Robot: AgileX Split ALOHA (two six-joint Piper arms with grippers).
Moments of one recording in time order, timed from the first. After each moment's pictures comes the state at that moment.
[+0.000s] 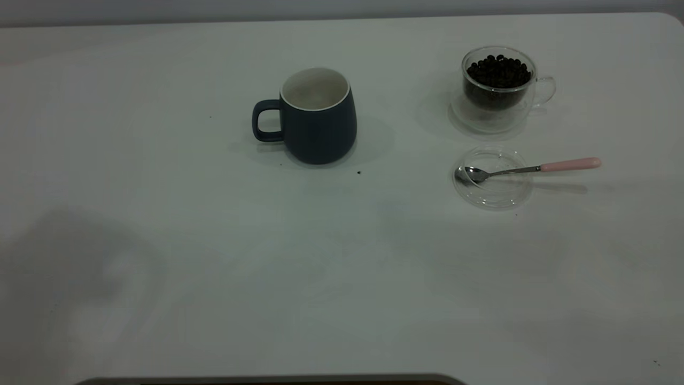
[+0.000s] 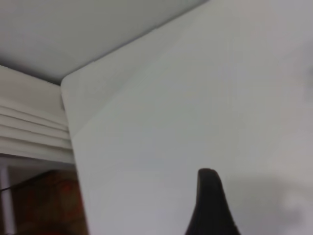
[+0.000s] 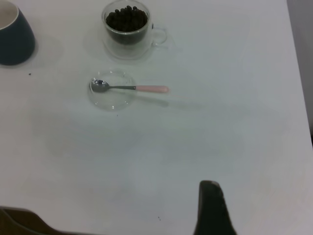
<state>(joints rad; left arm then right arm) -0.46 1.18 -1.47 0.39 1.17 -0.02 0.07 0.03 -0.47 0.01 1.13 -0.05</state>
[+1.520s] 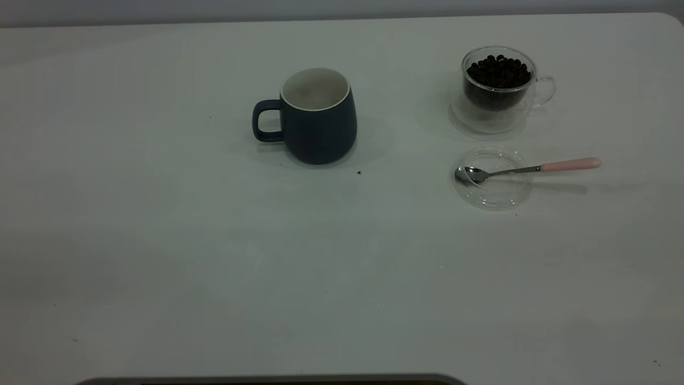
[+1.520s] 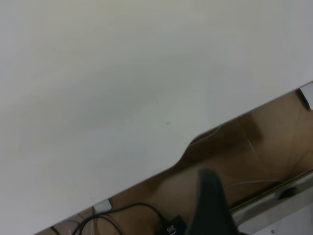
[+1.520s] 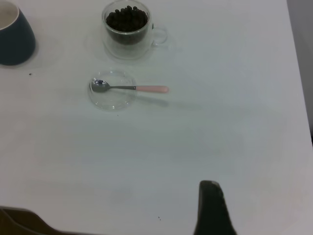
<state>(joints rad) -0.46 0.23 -0.49 0.04 1.13 -0.02 0.07 0.03 -0.47 0.01 1.13 -0.05</state>
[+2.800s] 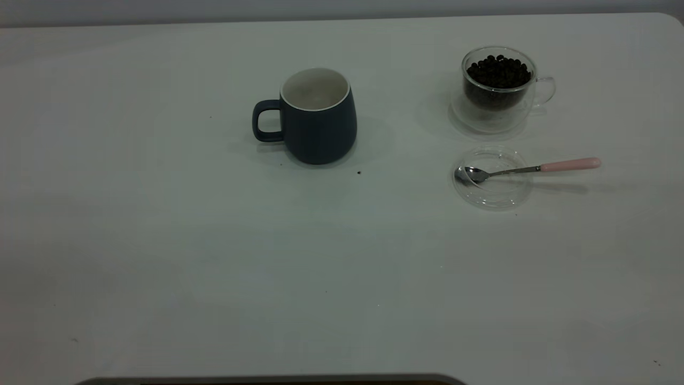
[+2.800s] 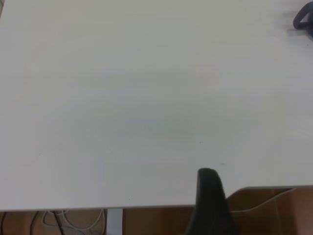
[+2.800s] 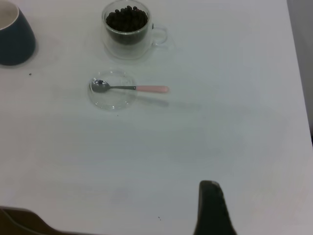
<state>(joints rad) -0.05 0.02 -0.49 0.04 1.13 -0.02 0.07 0.03 -0.47 0.01 1.13 -0.05</state>
